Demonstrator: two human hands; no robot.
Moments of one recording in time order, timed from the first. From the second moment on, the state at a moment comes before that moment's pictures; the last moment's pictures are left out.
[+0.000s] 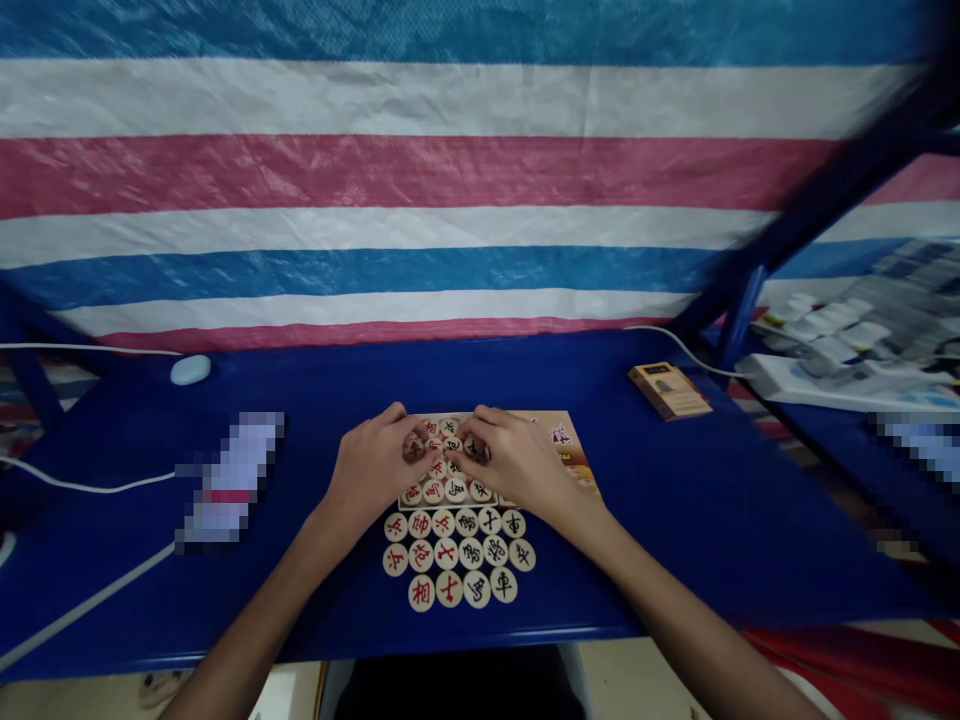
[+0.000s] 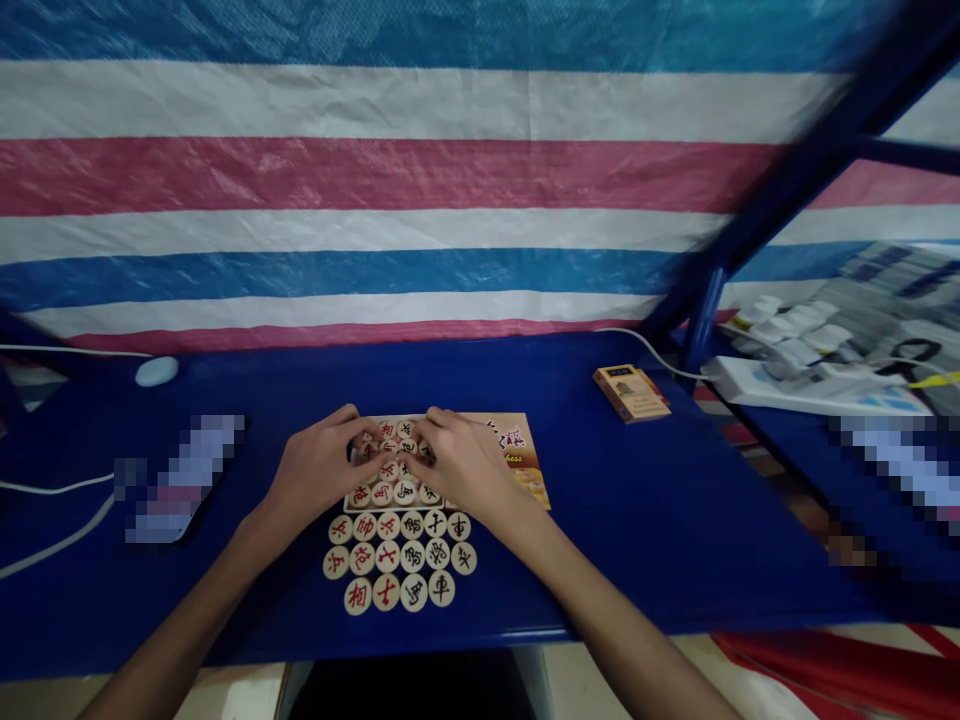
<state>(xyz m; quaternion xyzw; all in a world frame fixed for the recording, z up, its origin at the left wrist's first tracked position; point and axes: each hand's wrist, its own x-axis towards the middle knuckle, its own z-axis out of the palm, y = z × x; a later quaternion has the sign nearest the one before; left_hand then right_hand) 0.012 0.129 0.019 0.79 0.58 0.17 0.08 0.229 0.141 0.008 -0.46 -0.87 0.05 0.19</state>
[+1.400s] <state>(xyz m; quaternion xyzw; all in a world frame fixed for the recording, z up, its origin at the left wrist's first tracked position) 0.018 0.125 0.013 0.79 0.58 0.18 0.04 0.218 0.135 0.007 -0.49 -0.85 0.04 0.20</state>
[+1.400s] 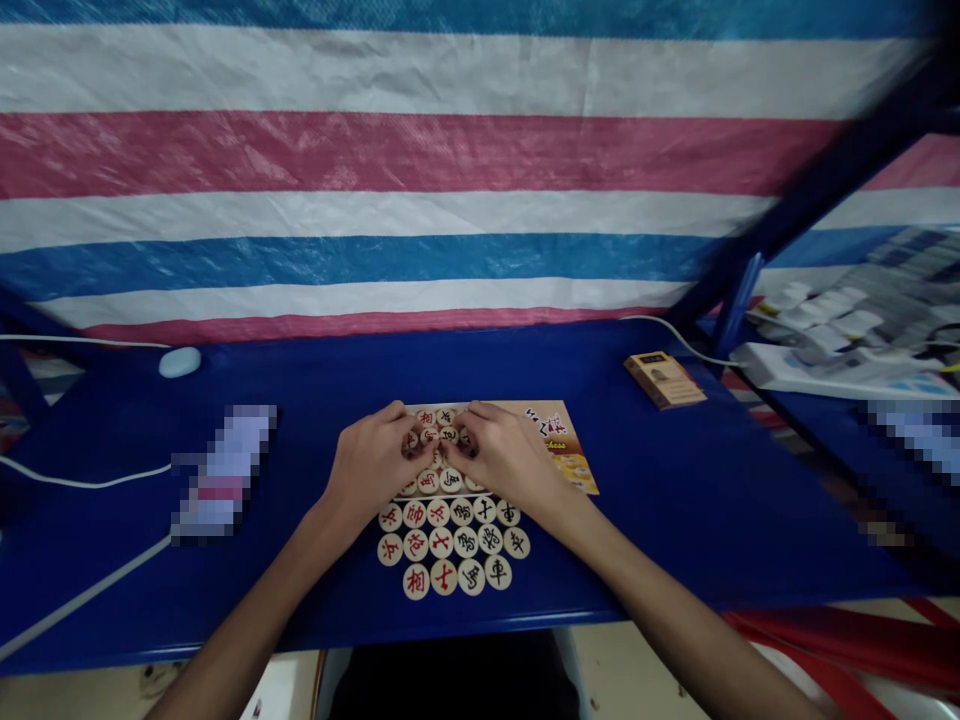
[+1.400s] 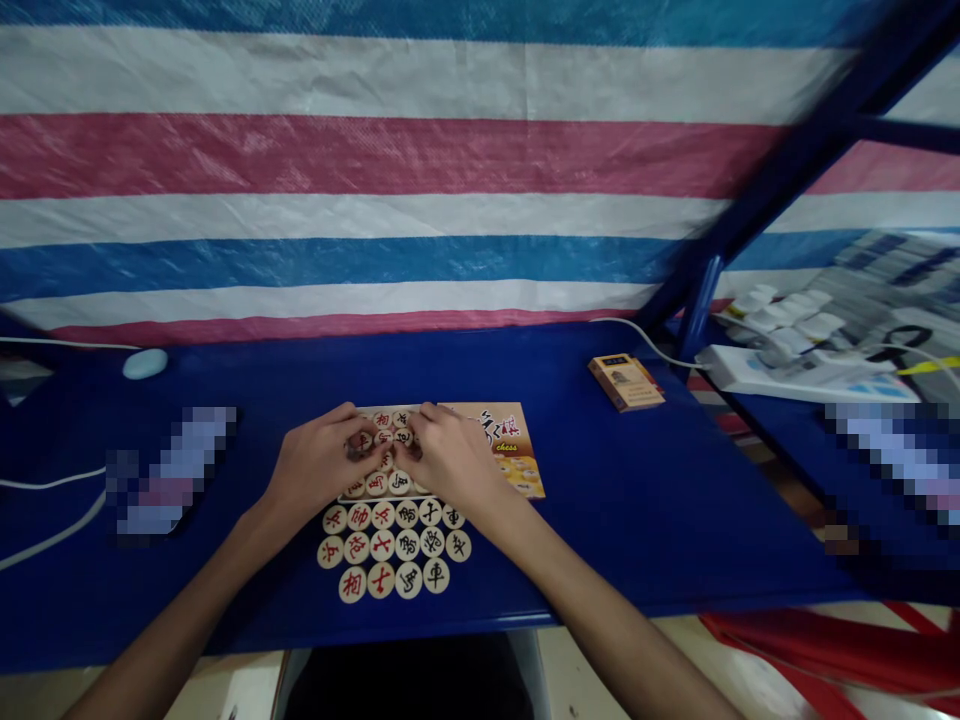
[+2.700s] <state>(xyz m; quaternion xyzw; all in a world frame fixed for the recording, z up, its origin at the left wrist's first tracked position) 0.014 0.045 -0.005 0.75 0.46 0.44 0.15 0.230 0.055 -0.003 -0.44 -0.76 0.16 0.45</state>
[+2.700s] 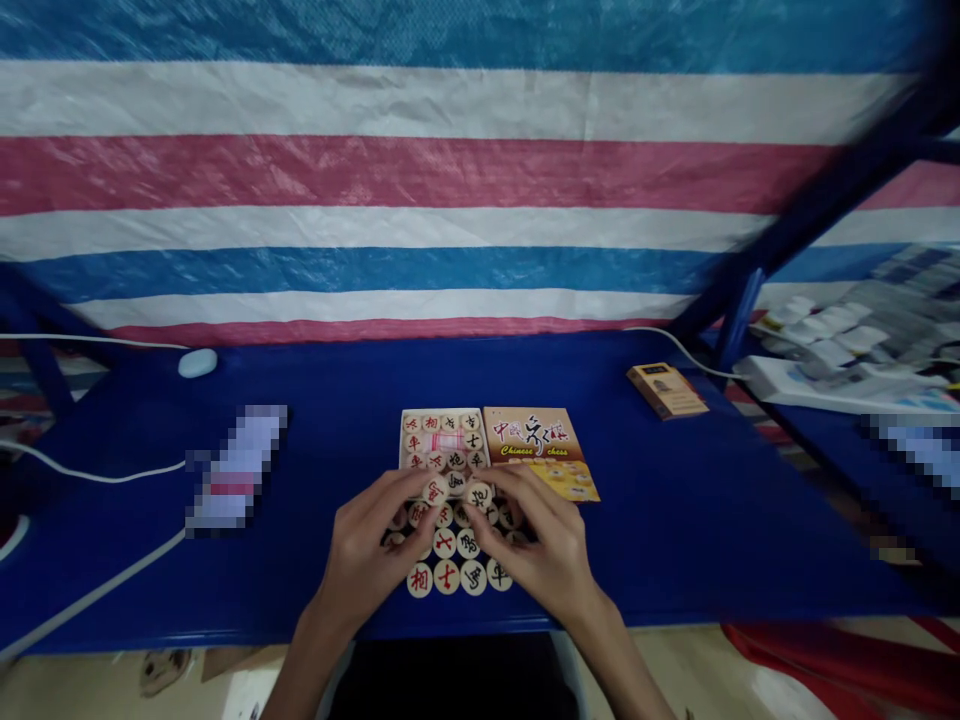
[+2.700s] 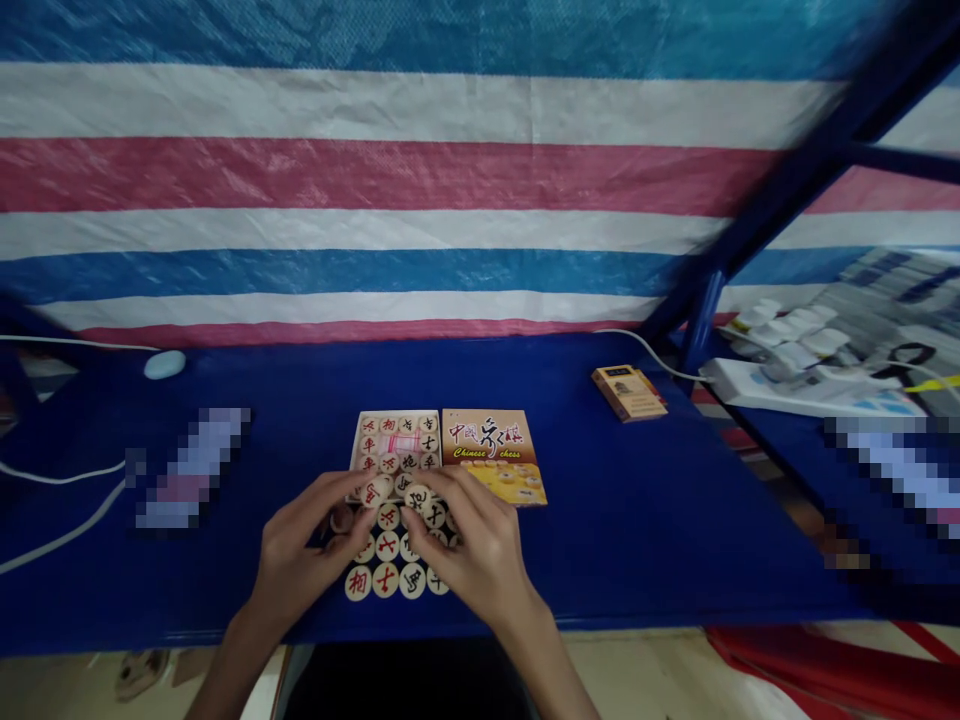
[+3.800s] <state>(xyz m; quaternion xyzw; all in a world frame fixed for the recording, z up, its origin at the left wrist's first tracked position) 0.010 0.032 -0.012 0.75 0.45 0.47 0.15 0.234 0.040 -0.012 -0.41 -0.79 0.18 0.42</state>
